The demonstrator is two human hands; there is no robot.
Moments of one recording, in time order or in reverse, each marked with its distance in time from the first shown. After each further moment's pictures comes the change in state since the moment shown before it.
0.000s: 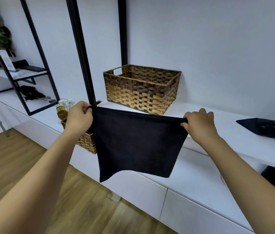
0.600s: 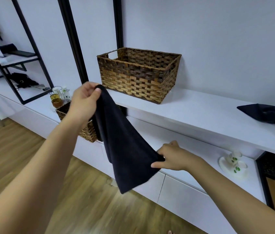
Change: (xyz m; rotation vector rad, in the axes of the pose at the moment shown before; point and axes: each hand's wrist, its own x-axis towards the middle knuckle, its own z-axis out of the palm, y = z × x) left_hand -0.030 0.040 0.018 -0.503 -0.164 0.023; right_hand -0.079 -0.046 0.080 0.458 -0.715 -0.340
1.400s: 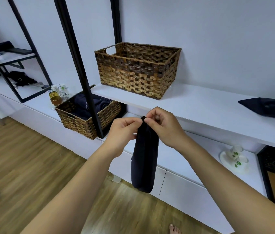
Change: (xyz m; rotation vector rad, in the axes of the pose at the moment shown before) left_hand -0.079 -0.037 0.075 -0.134 -0.370 -0.223; right_hand 0.004 -0.060 -0.049 0.671 0.636 -0.300
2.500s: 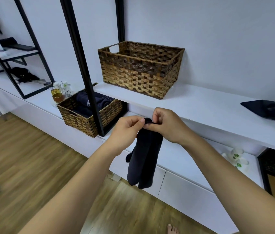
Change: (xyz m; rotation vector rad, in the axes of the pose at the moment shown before) left_hand -0.001 -0.002 -0.001 0.137 -0.058 0.043; right_hand 0.007 -0.012 -0.012 -0.182 -0.121 0.138
